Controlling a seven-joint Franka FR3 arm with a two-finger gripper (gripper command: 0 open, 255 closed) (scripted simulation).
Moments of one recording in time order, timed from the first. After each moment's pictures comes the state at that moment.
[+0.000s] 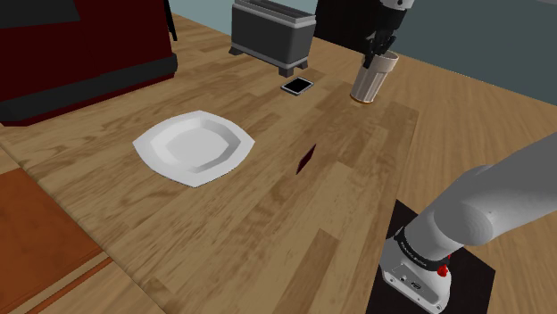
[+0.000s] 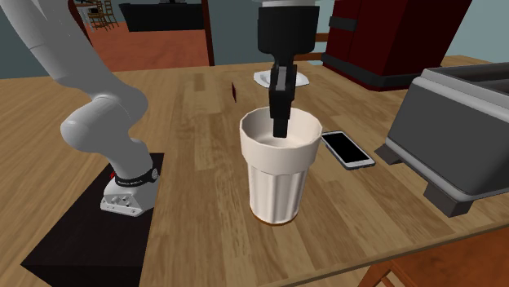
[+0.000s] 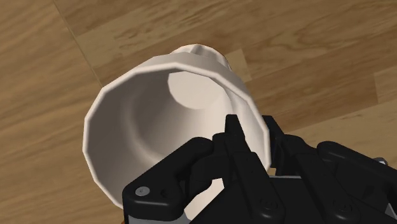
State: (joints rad) arm -0.11 -0.25 -0.27 -1.92 -0.12 1.72 -0.18
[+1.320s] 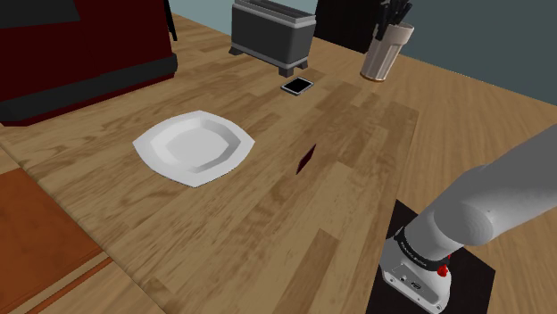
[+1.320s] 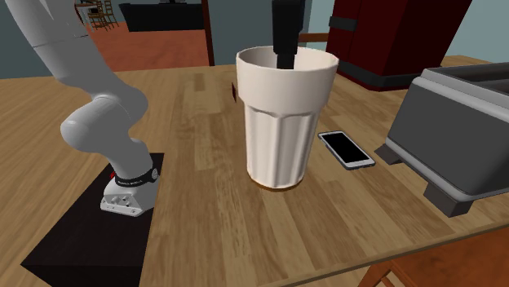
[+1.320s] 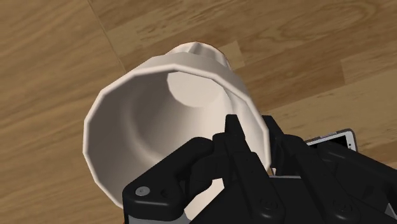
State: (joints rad) arm -0.11 -0.19 -0.27 -1.63 -0.10 1.49 -0.21
